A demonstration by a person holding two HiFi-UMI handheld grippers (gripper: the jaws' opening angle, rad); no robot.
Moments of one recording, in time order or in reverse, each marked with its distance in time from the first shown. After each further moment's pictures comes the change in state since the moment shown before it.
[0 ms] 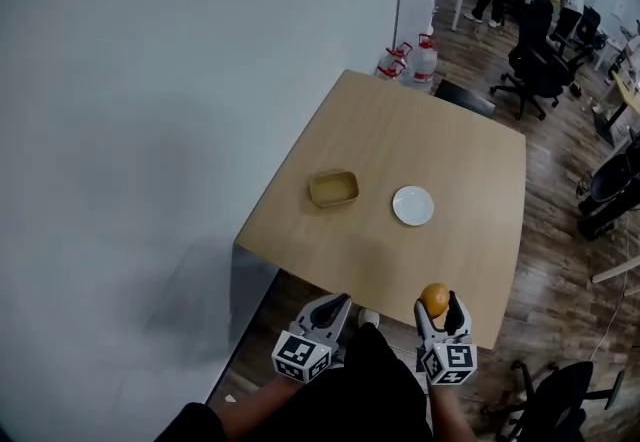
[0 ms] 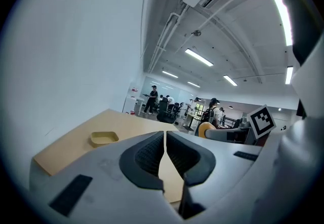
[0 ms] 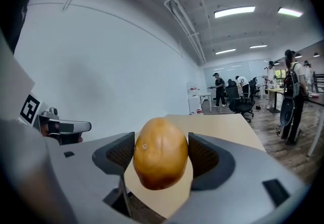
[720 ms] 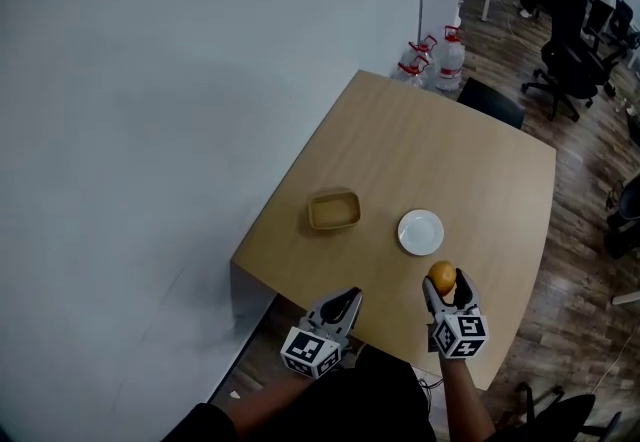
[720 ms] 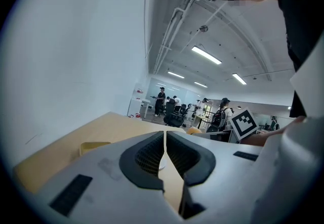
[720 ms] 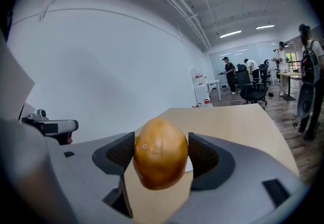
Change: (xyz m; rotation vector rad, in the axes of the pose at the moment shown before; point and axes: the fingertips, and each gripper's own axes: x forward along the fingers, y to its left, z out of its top) left arm 0.126 0.034 0.023 0.003 -0.020 0.086; right arm 0.160 -0.092 0.019 0.054 0.095 0.123
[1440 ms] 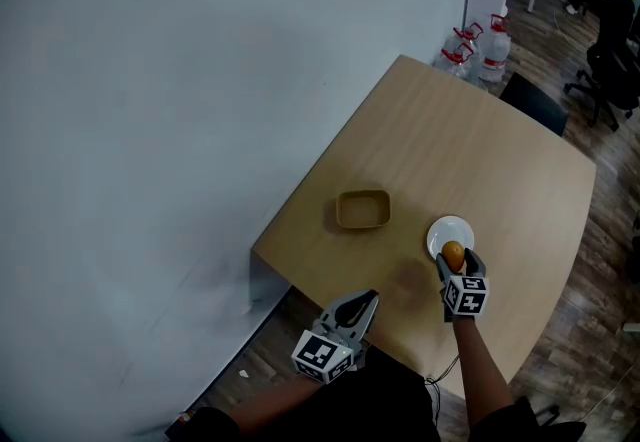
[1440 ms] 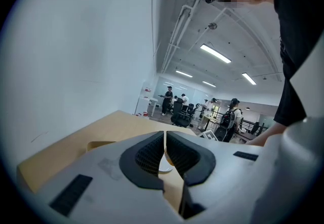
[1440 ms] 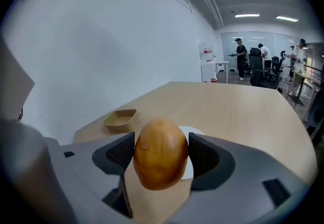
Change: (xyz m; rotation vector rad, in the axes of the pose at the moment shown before) left arm 0.013 0.023 0.008 -0.040 0.006 0.090; right arm 0.153 -0.048 -0.081 -0.068 0.282 0.025
